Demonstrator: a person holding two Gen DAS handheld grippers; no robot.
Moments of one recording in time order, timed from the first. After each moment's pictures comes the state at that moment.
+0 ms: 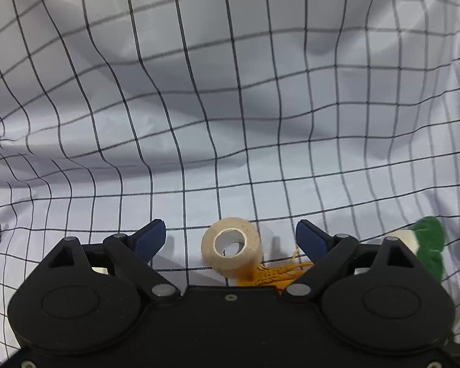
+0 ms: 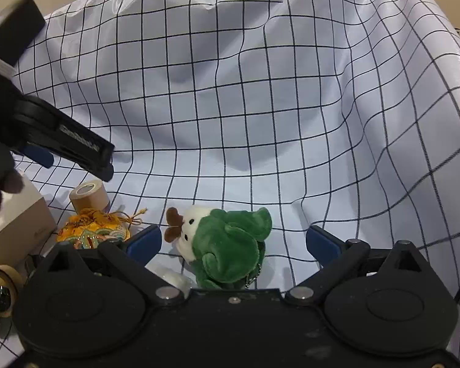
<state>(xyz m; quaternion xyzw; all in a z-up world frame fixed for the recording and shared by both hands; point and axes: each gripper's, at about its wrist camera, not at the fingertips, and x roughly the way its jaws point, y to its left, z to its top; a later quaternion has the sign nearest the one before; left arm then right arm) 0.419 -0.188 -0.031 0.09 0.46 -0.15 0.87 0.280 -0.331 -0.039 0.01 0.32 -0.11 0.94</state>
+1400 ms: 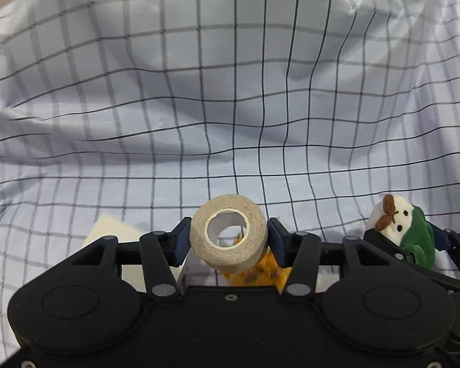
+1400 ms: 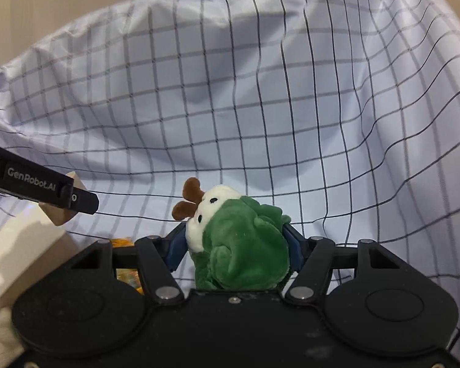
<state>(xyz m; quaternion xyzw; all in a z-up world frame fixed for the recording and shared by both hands) 0.375 -0.143 0.021 0.02 0.45 -0.19 0.87 0.294 -0.319 -0.005 0.04 0.32 -0.08 0.94</state>
